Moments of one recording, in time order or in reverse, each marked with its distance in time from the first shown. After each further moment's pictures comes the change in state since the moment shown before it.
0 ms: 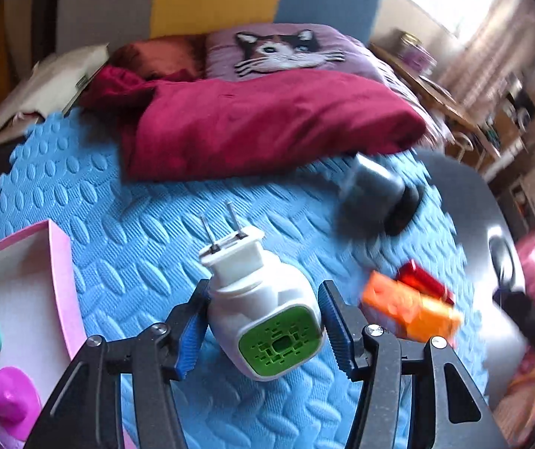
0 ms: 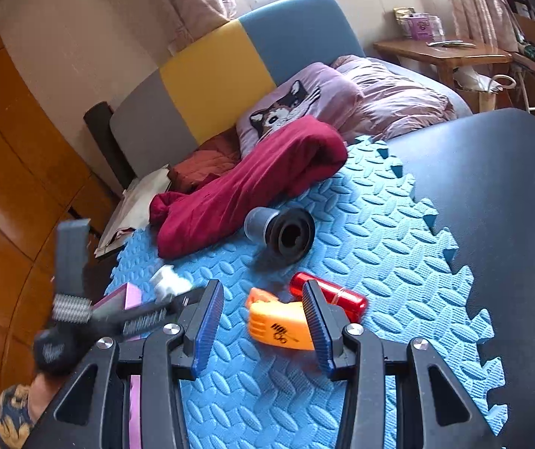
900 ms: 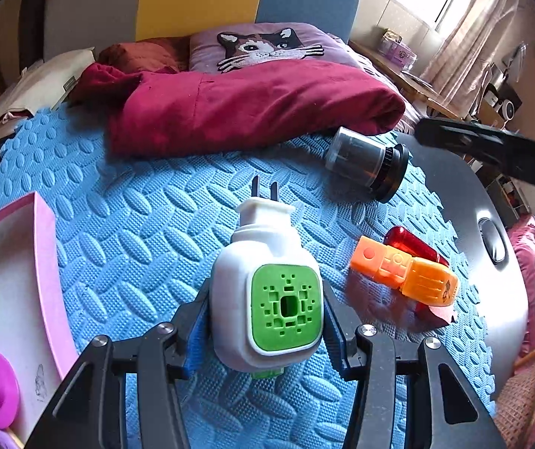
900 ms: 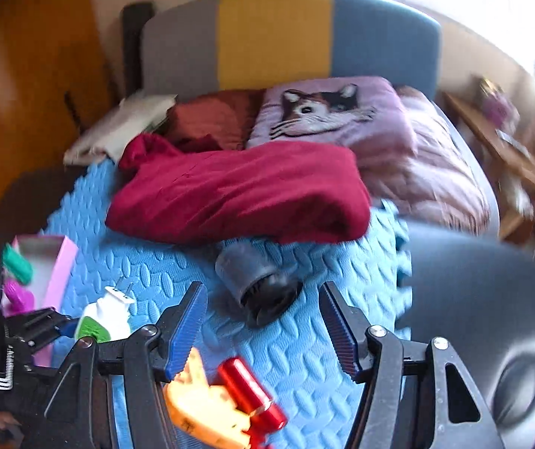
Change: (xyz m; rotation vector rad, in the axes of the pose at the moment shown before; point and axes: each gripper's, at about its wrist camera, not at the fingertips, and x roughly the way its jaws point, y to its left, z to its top) left arm 0.003 0.002 -0.019 0.017 -0.019 -0.056; right arm 0.081 0.041 0.081 -0.584 0.219 -0.128
